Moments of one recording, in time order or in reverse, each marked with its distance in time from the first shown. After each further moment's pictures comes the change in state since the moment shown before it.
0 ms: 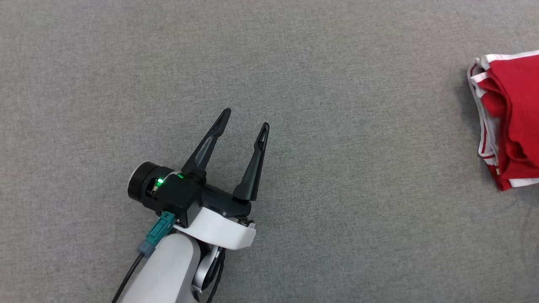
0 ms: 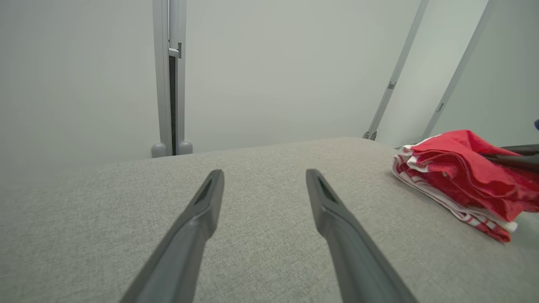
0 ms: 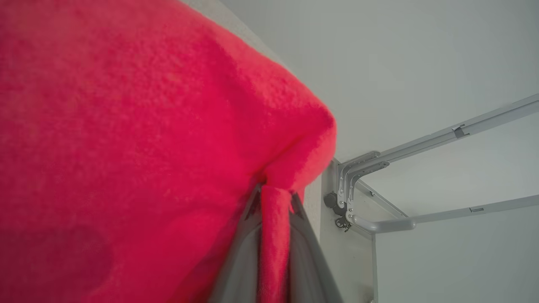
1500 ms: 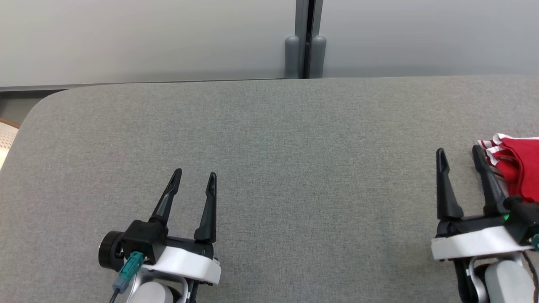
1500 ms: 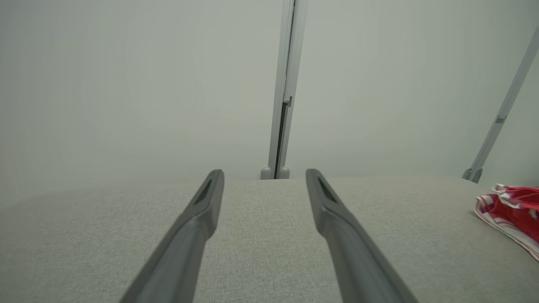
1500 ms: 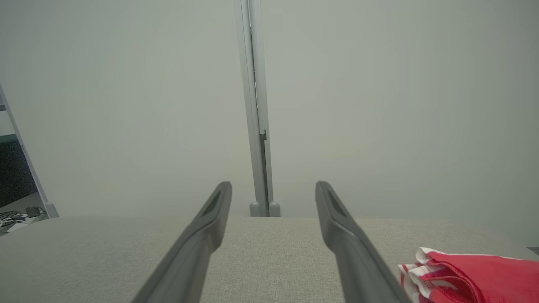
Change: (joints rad) left arm 0.198 0.000 0.145 0.064 -0.015 0.061 0.000; right arm 0.423 0.670 -0.365 -0.539 0.057 -0.001 -0.054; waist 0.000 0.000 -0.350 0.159
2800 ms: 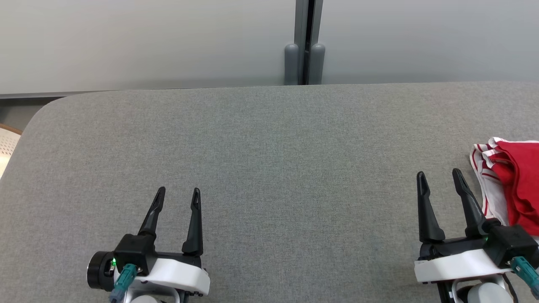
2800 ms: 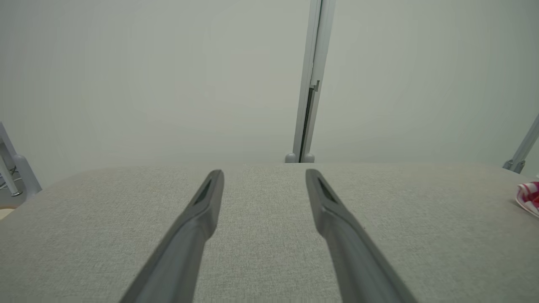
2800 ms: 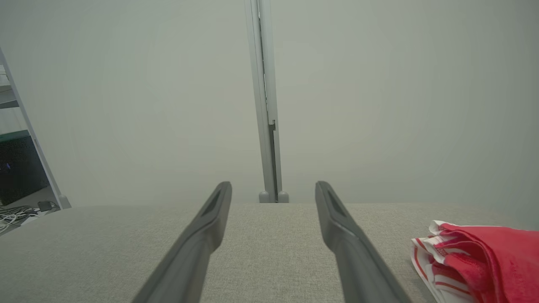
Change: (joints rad) left arm 0.064 0.000 0.048 0.032 0.021 0.053 0.000; right arm 0.116 0.102 0.012 -0.059 -0.078 0.000 0.000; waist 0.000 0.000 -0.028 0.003
